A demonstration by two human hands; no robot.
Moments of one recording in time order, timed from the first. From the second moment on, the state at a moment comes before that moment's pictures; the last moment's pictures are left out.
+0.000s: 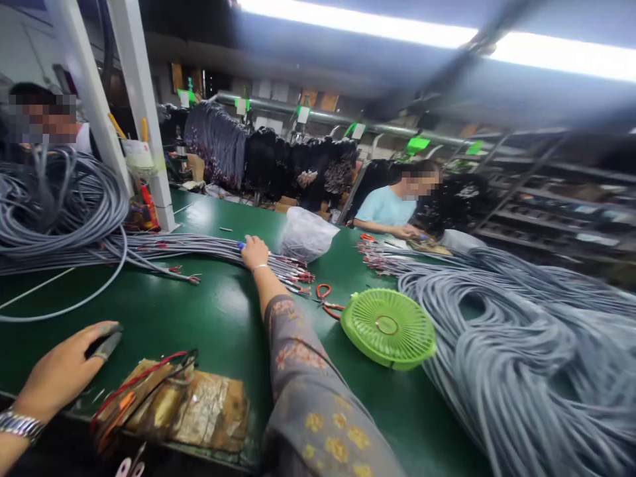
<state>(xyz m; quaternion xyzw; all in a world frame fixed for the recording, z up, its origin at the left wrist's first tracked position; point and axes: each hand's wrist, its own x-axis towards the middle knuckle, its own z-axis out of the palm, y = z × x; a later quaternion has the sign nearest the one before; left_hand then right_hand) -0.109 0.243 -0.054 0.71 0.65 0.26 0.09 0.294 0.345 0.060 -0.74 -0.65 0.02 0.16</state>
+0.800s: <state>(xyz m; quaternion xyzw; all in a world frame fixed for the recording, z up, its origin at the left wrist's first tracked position) -0.064 0.202 -0.014 0.67 0.65 0.32 0.18 0.296 0.353 0.041 -0.73 -0.68 0.05 0.03</state>
